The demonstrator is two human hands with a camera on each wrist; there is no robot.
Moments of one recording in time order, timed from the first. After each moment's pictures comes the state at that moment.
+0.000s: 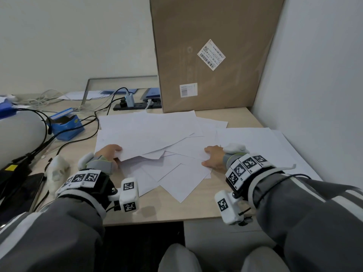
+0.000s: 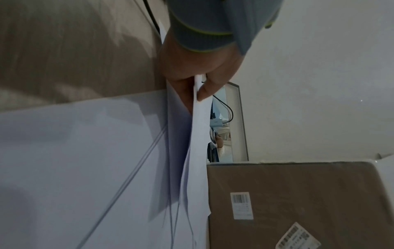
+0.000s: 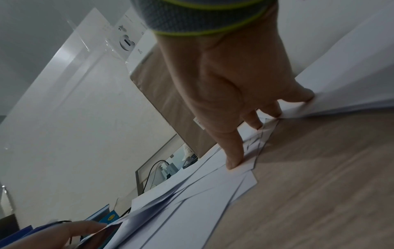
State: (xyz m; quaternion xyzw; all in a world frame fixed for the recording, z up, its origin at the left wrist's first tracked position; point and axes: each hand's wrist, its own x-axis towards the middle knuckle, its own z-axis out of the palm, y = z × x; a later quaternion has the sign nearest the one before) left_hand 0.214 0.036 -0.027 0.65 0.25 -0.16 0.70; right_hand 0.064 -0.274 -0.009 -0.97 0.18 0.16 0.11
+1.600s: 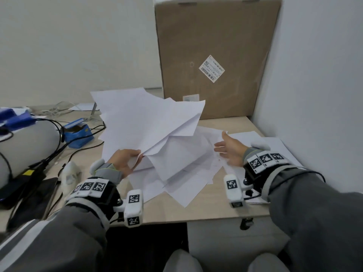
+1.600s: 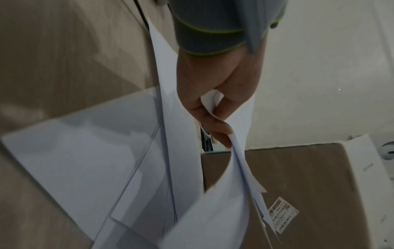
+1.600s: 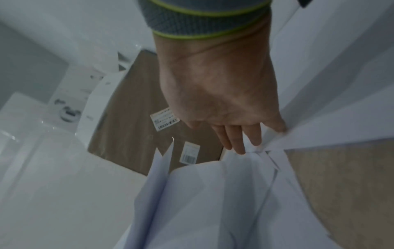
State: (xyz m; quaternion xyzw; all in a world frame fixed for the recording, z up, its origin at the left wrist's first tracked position) left_hand 0.143 0.004 0.020 0.56 0.12 -0.16 0.80; right_hand 0.051 -0.308 0.025 -0.70 0.27 0.06 0.66
